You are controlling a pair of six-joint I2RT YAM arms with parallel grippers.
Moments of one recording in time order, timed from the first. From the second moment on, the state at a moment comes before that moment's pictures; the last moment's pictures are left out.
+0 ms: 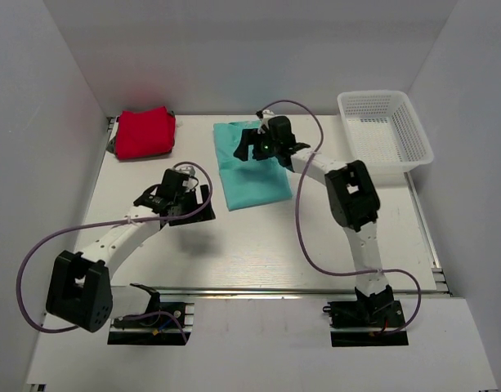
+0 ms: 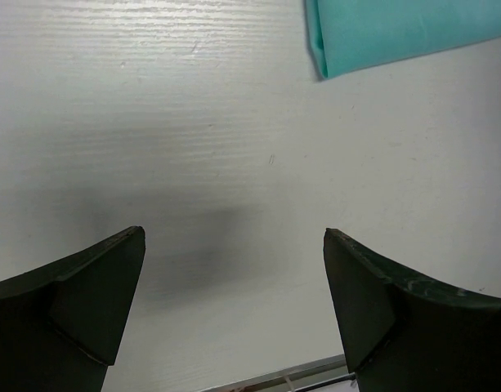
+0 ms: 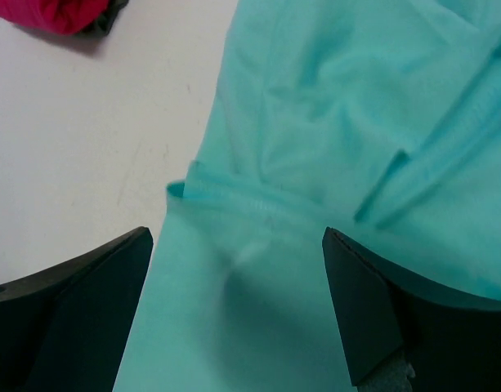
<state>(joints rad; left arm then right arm) -0.38 1.26 0.80 -0.50 0.05 -0.46 0.52 2.31 1.76 0.08 -0.34 0.34</state>
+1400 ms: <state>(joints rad) -0.53 1.77 1.03 -0.25 0.15 -0.39 0.32 1.82 0.99 -0.07 -0.48 0.42</state>
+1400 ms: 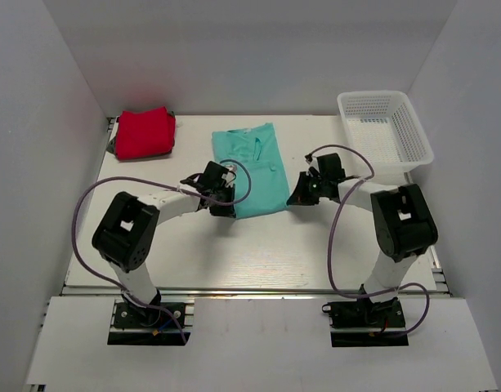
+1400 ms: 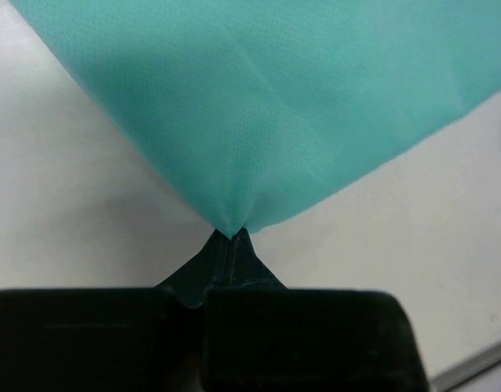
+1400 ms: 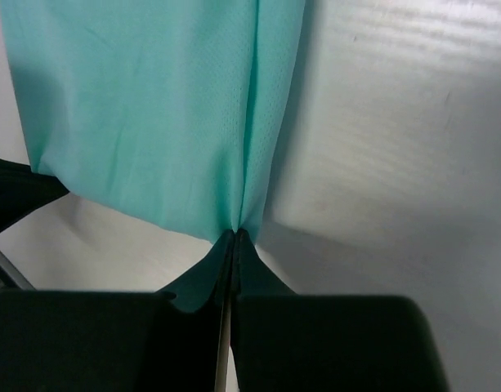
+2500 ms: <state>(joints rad) -0.62 1.32 1.01 -0.51 0.59 -0.39 0.32 0.93 0.76 -0.42 -0.42 0.26</state>
